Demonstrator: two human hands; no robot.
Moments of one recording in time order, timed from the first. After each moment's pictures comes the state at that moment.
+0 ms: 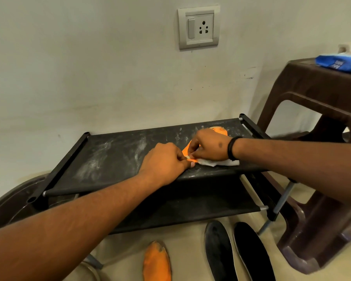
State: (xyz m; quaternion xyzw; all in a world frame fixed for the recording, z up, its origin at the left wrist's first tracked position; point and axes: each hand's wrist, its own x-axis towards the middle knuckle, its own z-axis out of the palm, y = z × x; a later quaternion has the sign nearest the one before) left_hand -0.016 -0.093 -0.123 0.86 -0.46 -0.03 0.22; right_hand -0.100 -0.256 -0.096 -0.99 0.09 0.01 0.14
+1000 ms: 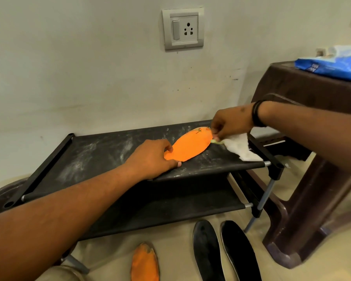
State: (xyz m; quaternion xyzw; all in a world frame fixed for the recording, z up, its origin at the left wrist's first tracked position) left_hand -0.014 -0.099 -0.105 0.86 -0.48 -0.07 0.16; right_hand -0.155 -0.304 -0.023 -0.97 0.18 0.15 0.09
